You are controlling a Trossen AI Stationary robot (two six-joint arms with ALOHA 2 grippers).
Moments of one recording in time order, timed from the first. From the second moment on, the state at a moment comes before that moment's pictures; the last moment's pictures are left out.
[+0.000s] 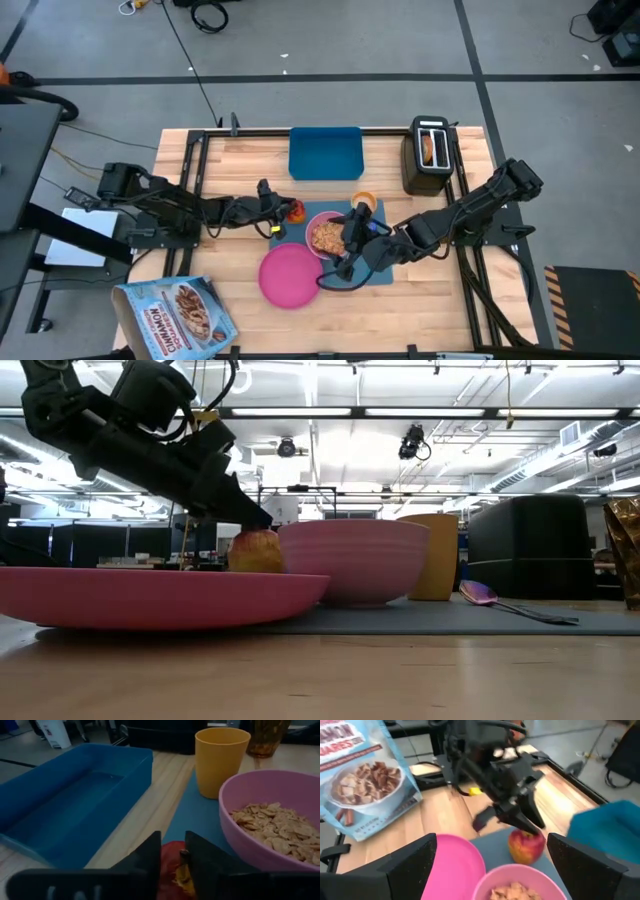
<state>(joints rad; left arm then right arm) -0.04 1.47 0.37 0.75 -0.45 -0.11 0.46 1.59 1.31 -0.28 0.71 0.42</state>
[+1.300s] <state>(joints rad) -0.28 1.23 0.37 0.81 -0.31 -0.01 -0.57 1.26 1.13 -1.26 0.57 0.98</state>
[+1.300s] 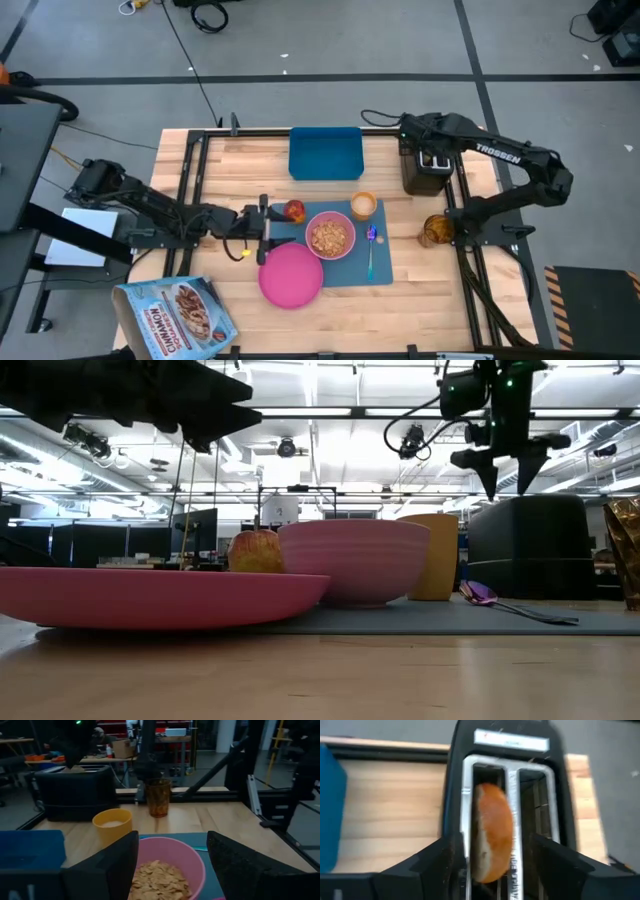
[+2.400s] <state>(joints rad) -0.39 1.23 0.37 0.79 -0.31 -0.02 -0.69 1.21 1.10 -1.13 0.57 0.85</state>
